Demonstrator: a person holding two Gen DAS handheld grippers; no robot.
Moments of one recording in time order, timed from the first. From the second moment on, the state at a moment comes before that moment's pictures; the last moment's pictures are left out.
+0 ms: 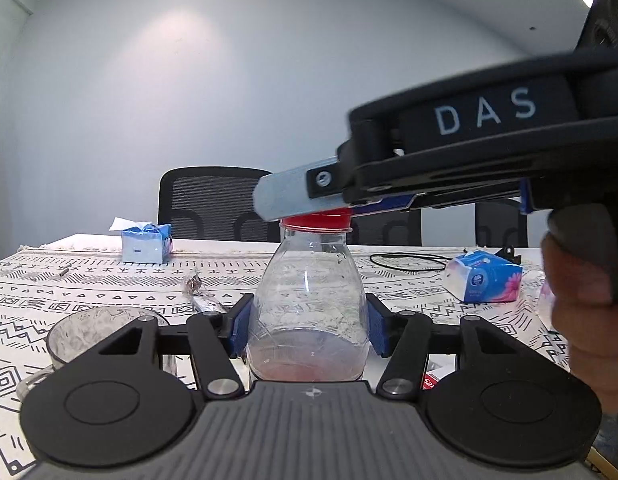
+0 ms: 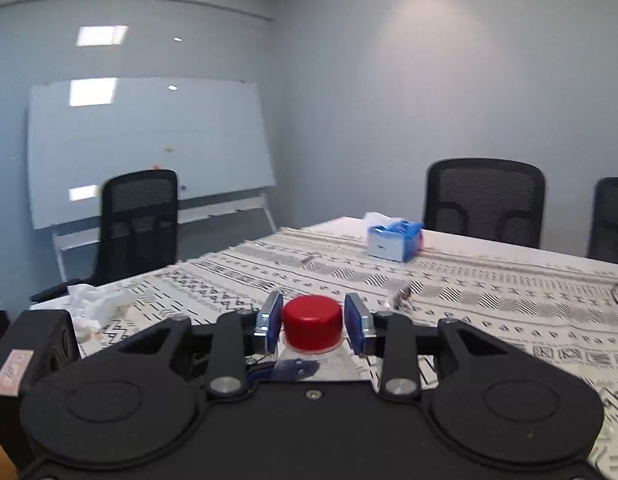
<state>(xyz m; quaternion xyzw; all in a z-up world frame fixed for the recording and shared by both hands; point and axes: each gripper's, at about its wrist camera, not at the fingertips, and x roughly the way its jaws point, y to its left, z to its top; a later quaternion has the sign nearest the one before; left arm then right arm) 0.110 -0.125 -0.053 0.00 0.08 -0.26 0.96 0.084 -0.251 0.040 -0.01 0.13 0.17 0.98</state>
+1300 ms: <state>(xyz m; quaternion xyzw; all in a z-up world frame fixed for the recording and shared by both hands) 0.107 -0.124 -0.052 0.00 0.08 -0.27 0.96 0.089 -0.251 0.035 -0.05 0.11 0.20 0.97</state>
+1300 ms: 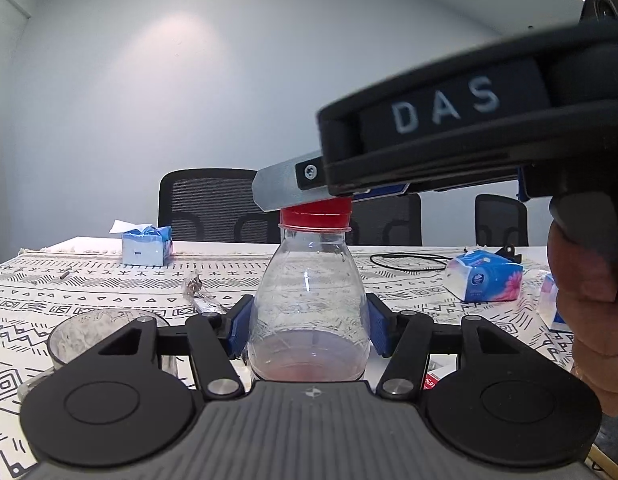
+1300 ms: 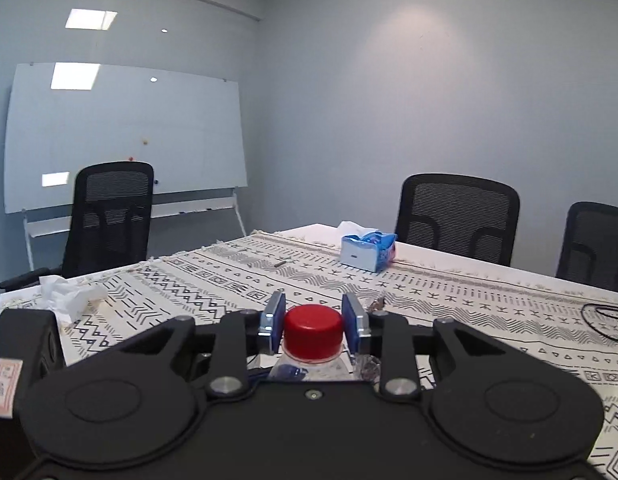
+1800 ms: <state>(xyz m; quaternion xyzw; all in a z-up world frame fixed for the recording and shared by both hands) 0.107 -0.120 -0.051 -0.01 0.08 -0.28 0.96 0.111 -0.293 0.035 -0.01 0.11 0.34 0.94</state>
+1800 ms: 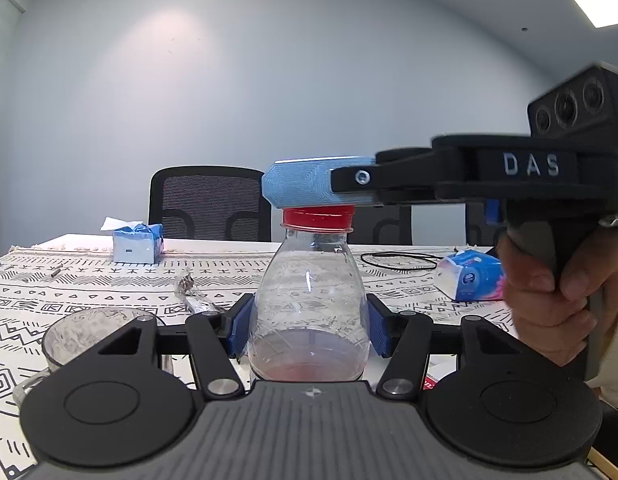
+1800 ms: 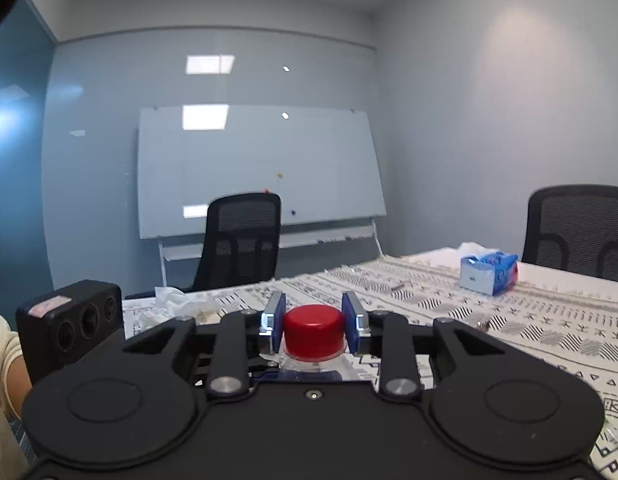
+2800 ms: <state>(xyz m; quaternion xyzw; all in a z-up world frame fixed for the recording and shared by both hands) 0.099 -0.136 -0.049 0.01 0.07 -0.24 0.97 0.103 -0.246 0.030 -0.01 0.12 0.15 0.98</state>
